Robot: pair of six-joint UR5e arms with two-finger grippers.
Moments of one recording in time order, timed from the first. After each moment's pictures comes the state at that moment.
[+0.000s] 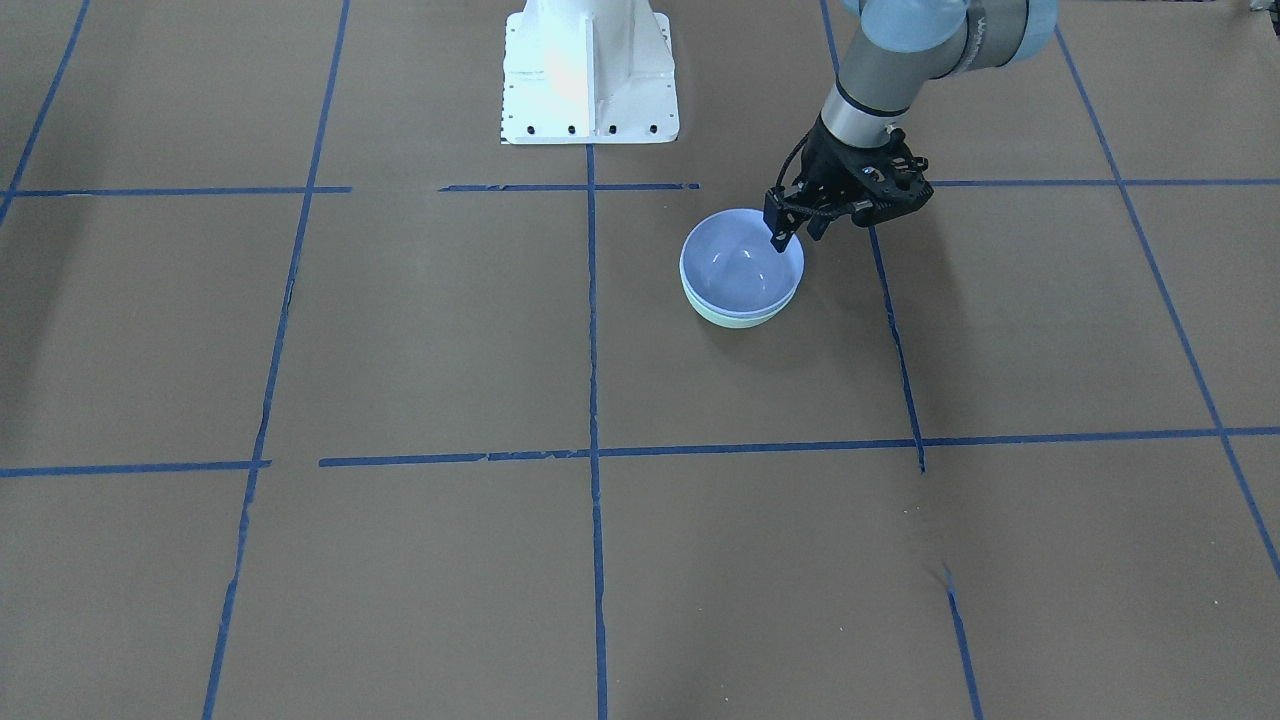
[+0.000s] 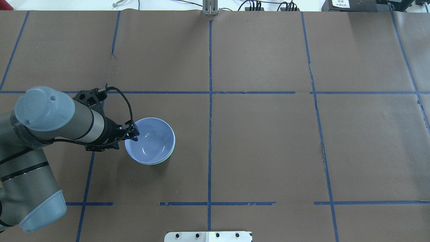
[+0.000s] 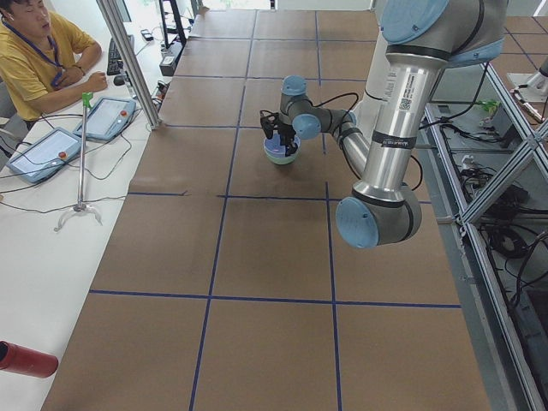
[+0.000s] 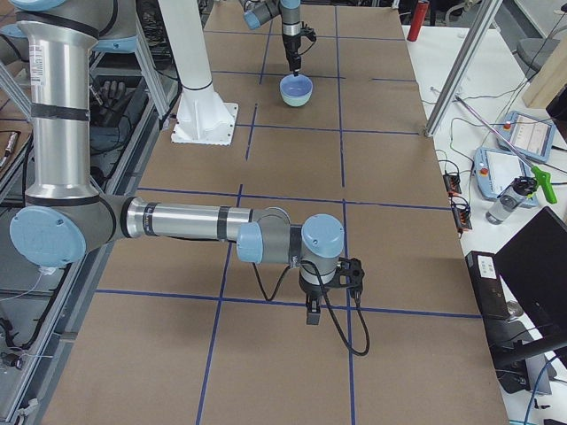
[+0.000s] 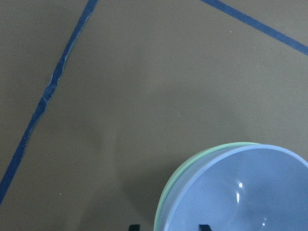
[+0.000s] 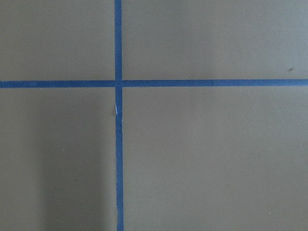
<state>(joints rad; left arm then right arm) -0.58 -1.82 -2.05 -1.73 -1.94 -1.58 1.58 -1.63 1.62 -1.55 2.28 0.03</state>
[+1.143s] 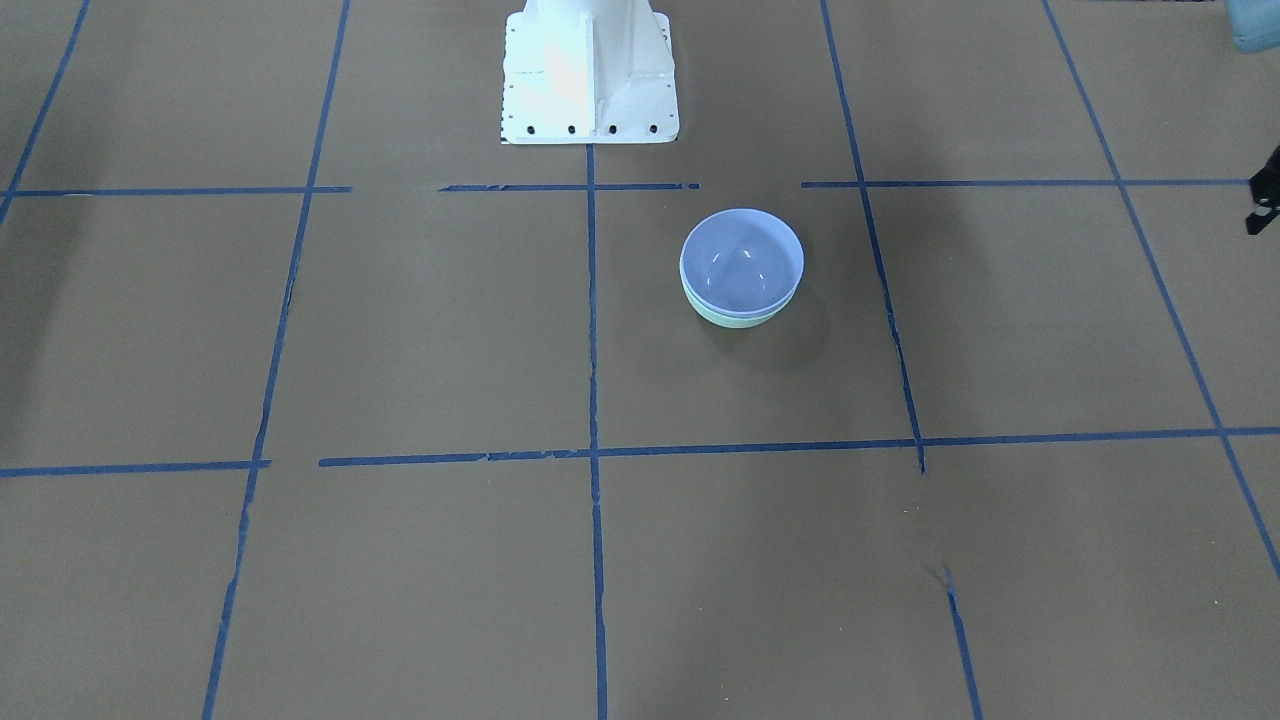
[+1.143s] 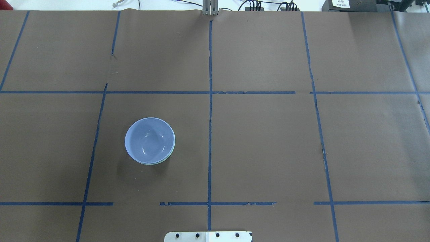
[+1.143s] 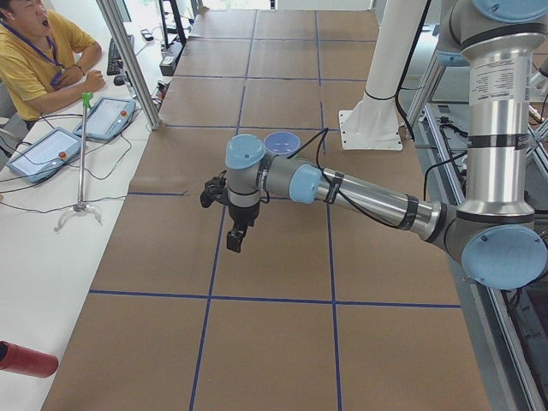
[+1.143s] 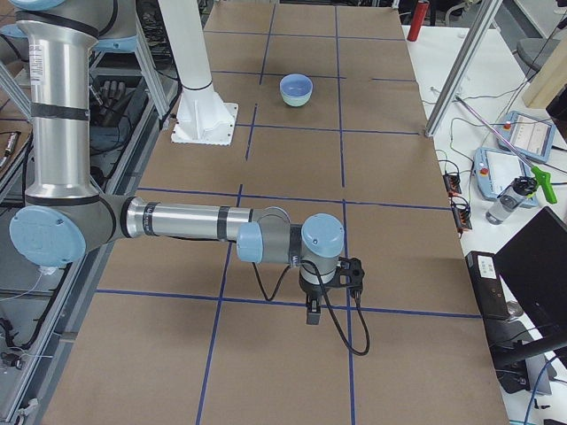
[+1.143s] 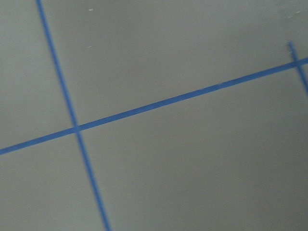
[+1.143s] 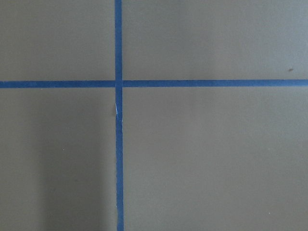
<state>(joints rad) -1.50 -1.49 -1.89 -1.50 -2.24 0.12 1.58 -1.63 1.62 -1.55 2.27 0.03</state>
